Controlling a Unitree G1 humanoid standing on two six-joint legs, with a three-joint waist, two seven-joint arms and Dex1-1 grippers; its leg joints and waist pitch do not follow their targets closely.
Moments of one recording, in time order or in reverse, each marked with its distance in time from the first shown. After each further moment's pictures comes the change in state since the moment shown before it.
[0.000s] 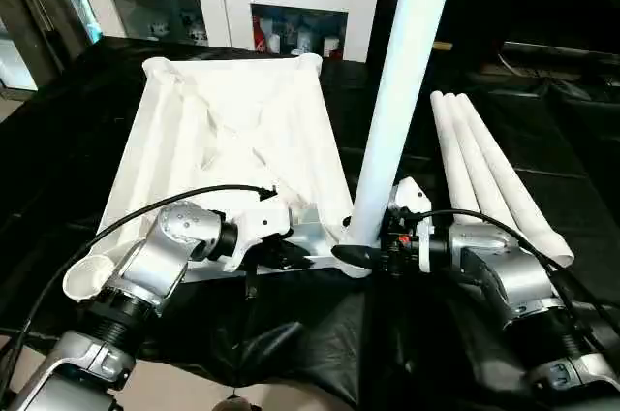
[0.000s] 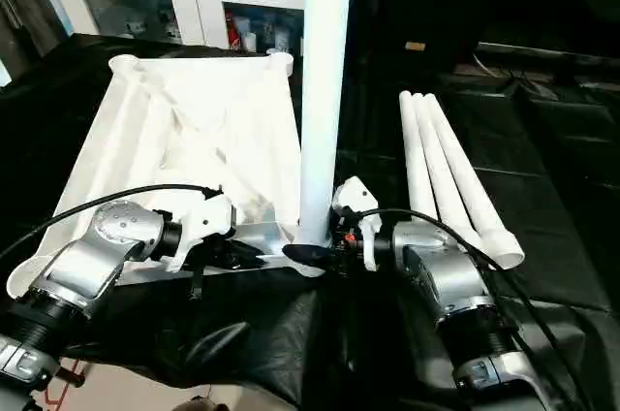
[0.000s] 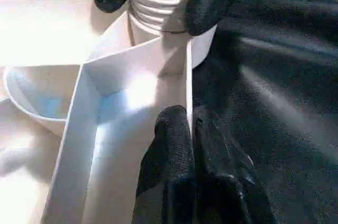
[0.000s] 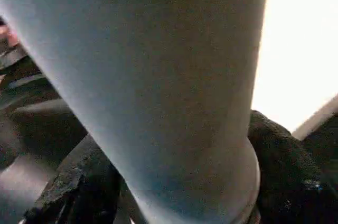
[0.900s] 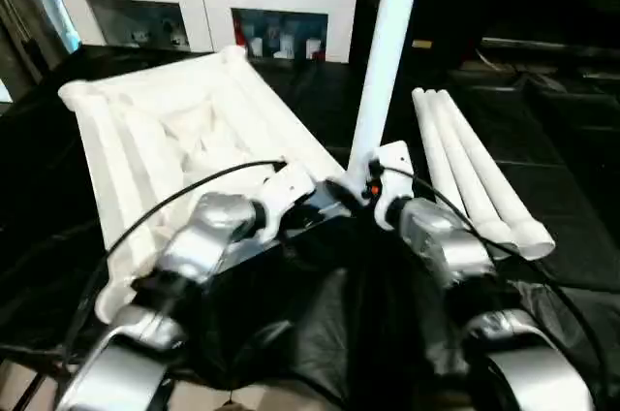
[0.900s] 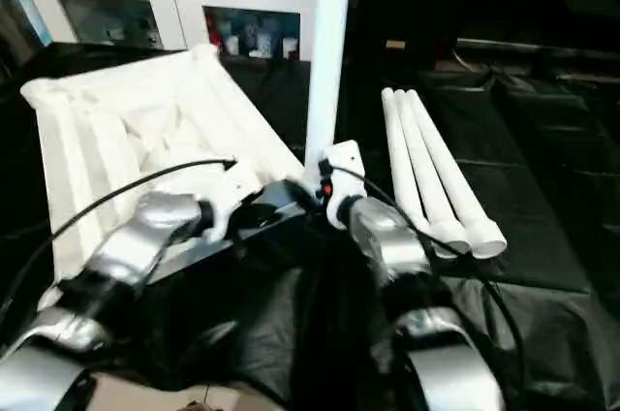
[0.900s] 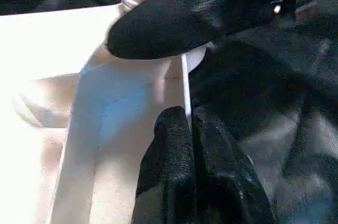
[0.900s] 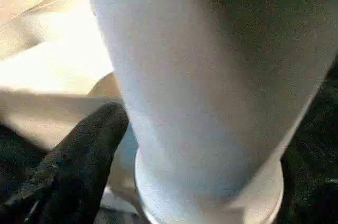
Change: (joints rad) left arm -0.083 -0.129 0.051 0.139 0.048 0.026 0.224; right arm -0.169 0.156 -0.088 0.303 -0.068 -0.145 -0.350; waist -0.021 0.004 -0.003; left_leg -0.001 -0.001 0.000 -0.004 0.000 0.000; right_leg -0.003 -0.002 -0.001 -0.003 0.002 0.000
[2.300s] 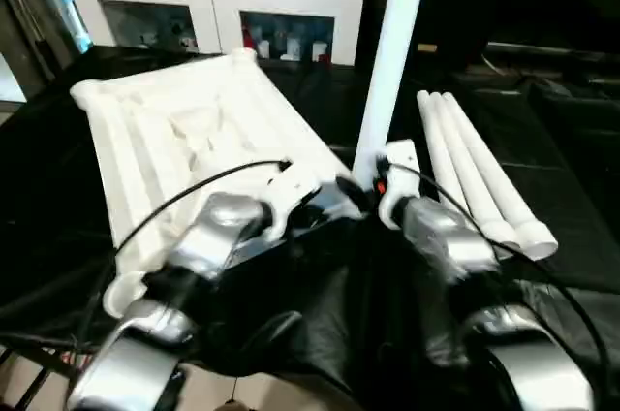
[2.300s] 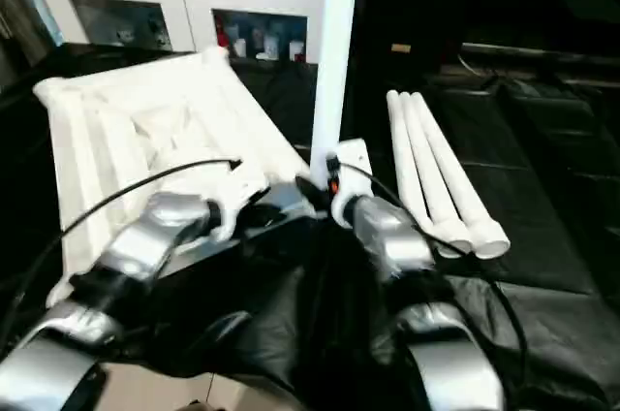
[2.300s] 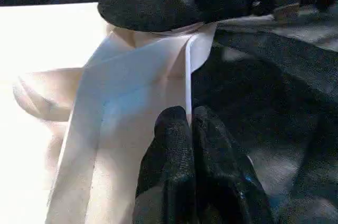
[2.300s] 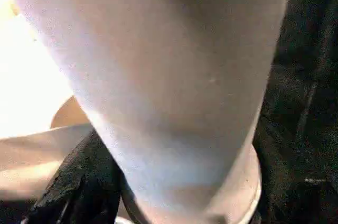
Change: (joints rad) left arm -0.092 -0.106 0.022 0.132 0.020 0.068 0.166; right arm -0.082 0.097 -0.110 0.127 0.025 0.004 -0.330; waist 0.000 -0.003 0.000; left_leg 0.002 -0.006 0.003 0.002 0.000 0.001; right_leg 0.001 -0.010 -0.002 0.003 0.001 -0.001
